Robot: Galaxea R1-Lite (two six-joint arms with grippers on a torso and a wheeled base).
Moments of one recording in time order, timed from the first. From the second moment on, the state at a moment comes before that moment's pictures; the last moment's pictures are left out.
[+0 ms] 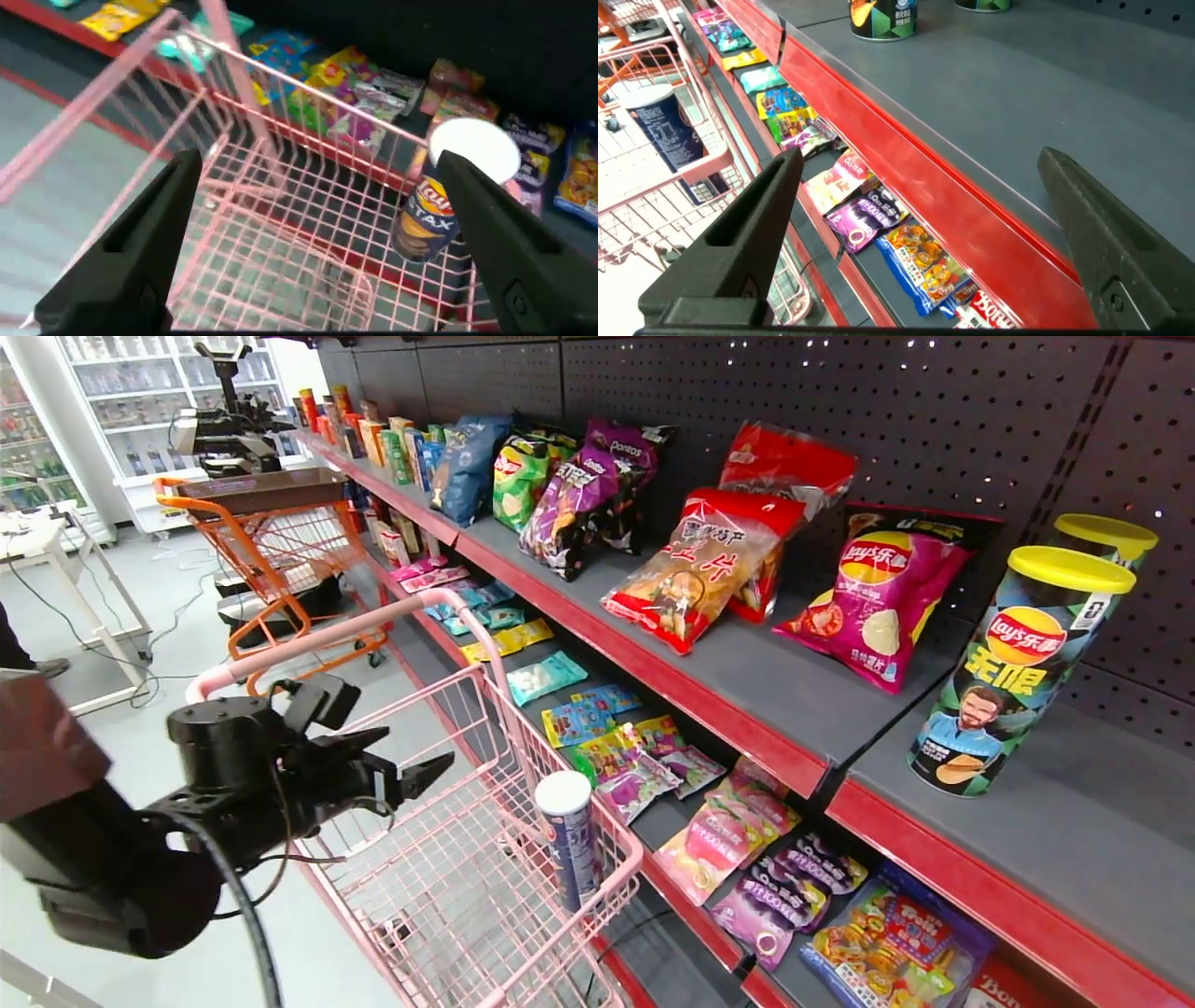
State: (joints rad) left arm -0.12 2.04 -0.49 -1.25 -0.36 0.06; right arm 0.00 0.00 0.00 0.00 0.01 -0.01
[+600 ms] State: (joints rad) left arm -0.37 2.34 -0.70 -1.31 -0.39 -0.02; right arm 0.00 0.00 0.00 0.00 0.01 0.00
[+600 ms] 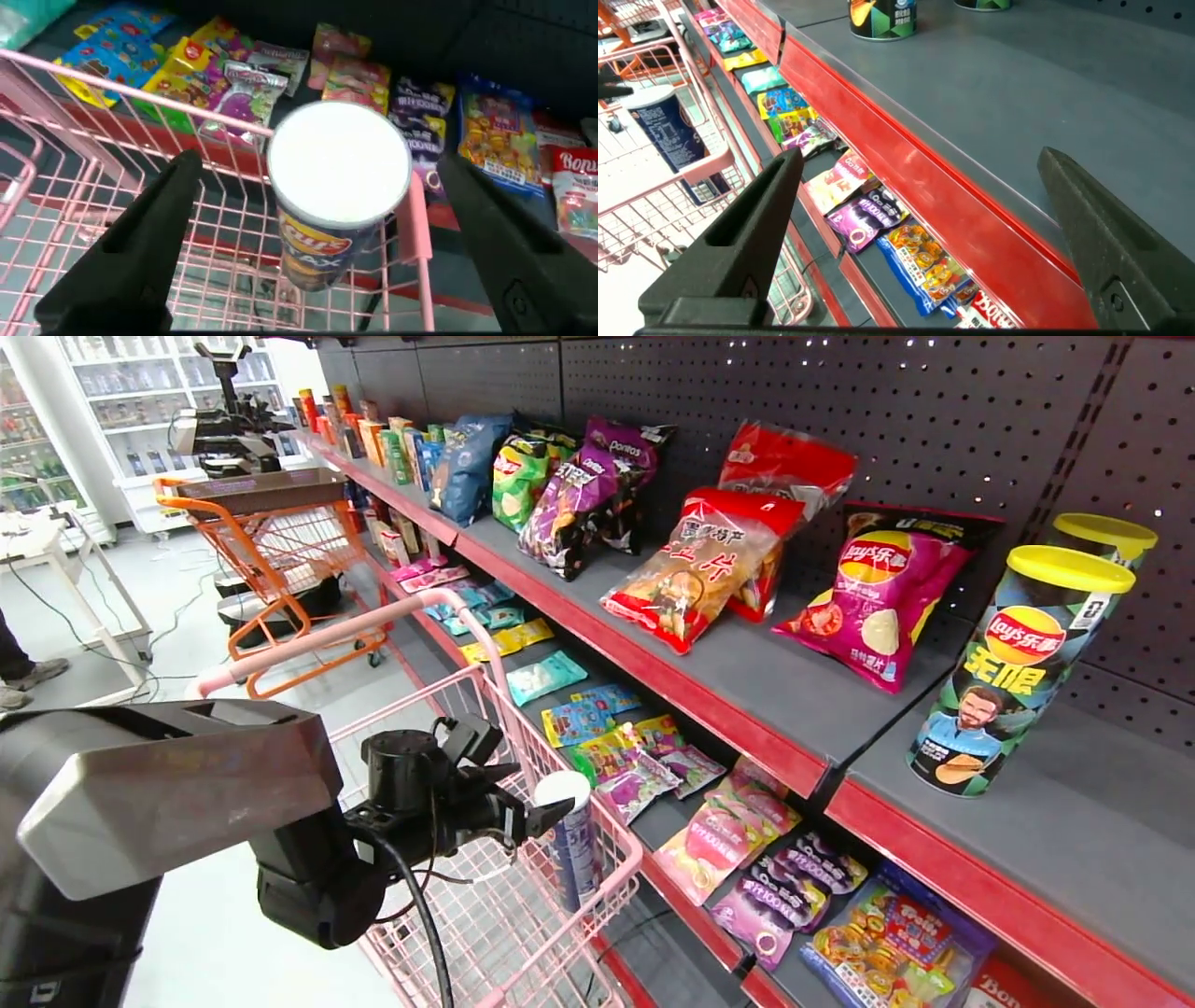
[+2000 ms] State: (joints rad) left arm -0.43 2.51 -0.81 -1.36 -0.39 -0.02; right arm 0.00 0.00 0.00 0.00 0.01 -0.01
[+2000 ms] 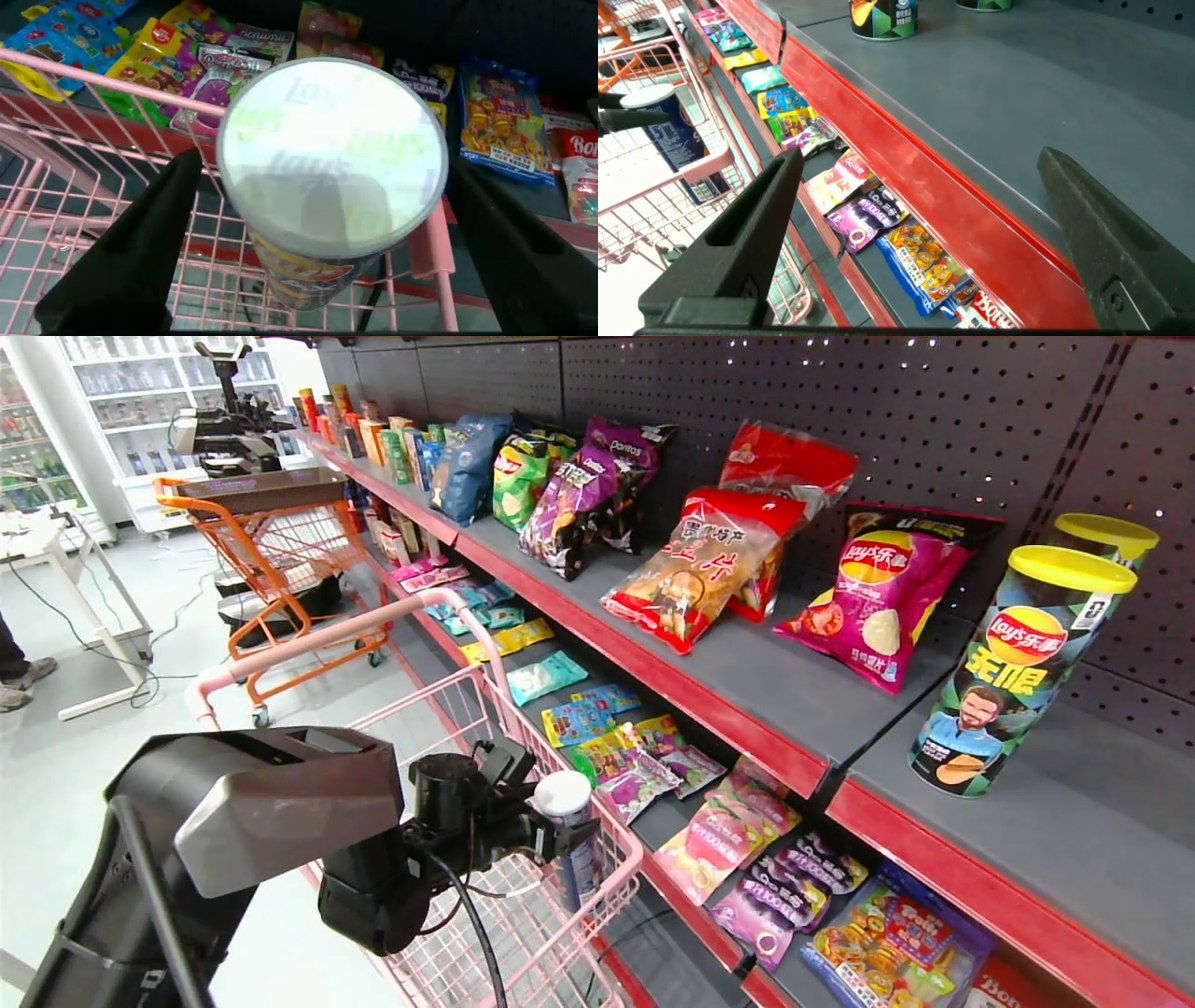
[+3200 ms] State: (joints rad) left arm -0.36 2.15 -0.70 -1.15 -0.34 -0.02; right arm 0.00 0.00 0.00 0.00 0.01 0.00
